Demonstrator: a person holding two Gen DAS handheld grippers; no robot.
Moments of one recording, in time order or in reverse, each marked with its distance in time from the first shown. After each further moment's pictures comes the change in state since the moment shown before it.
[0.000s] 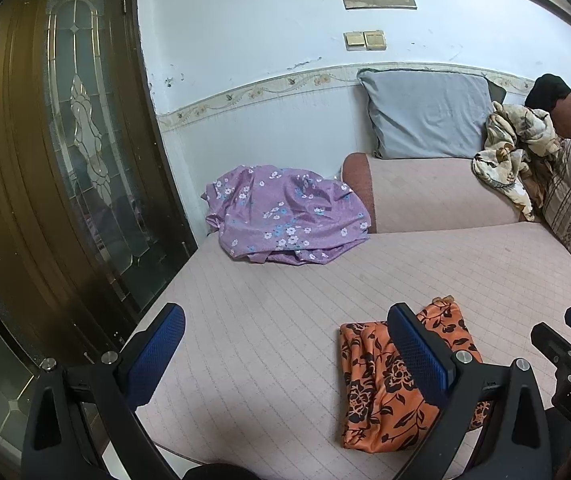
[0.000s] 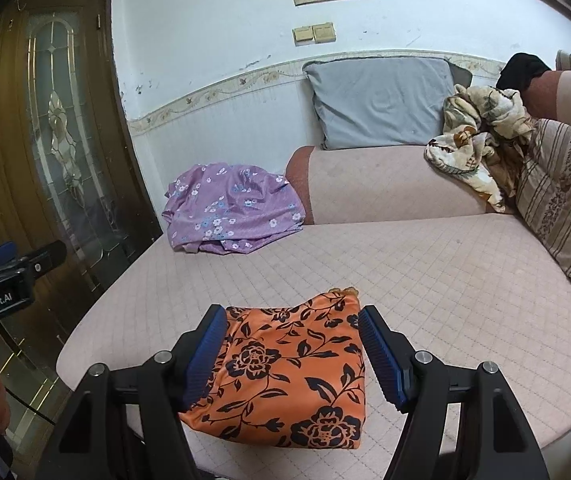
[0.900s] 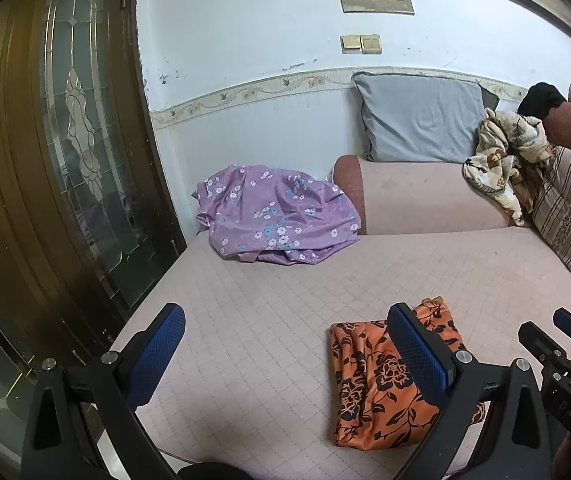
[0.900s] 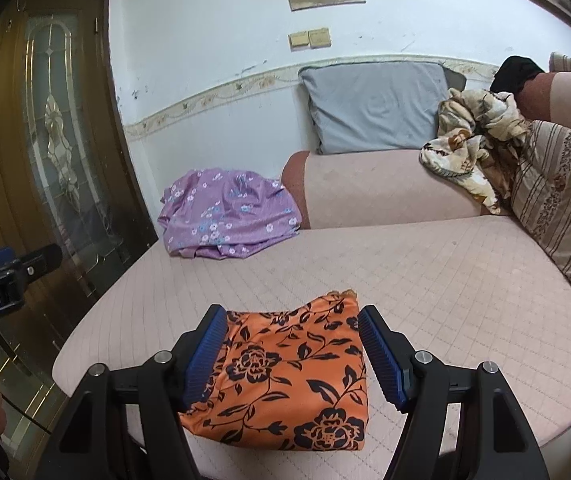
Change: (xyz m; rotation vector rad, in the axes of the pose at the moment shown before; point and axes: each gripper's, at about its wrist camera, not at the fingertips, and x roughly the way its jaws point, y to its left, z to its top) left arm -0.004 0.006 -0.004 -0.020 -0.010 -0.047; right arm -0.001 0.006 -0.005 0.009 -0.029 -0.025
